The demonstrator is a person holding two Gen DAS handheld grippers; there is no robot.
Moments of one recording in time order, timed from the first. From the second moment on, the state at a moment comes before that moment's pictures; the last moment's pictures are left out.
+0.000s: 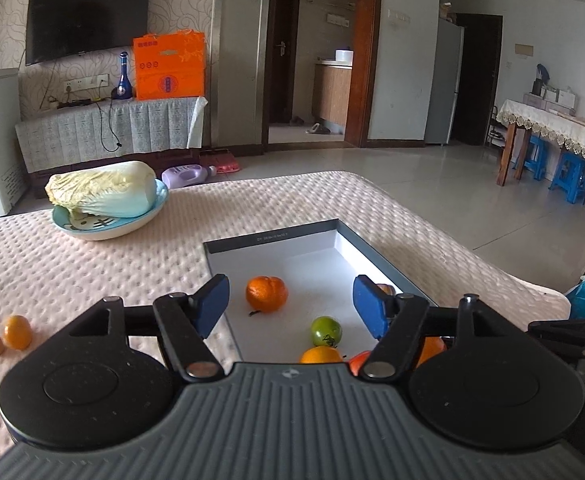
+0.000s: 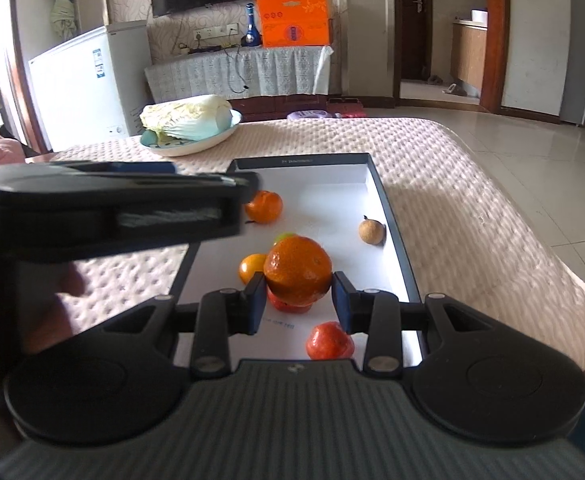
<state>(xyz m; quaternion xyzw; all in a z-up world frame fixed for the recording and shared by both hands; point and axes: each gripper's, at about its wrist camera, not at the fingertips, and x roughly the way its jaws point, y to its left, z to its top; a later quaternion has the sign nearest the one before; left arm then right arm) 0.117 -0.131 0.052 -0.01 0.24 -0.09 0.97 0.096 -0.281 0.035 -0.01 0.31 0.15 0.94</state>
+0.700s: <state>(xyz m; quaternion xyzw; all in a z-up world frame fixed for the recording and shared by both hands) 0.032 -0.078 0.072 -0.03 0.25 -0.04 0.97 0.102 -0.264 0.032 0.01 0.32 0.12 0.94</state>
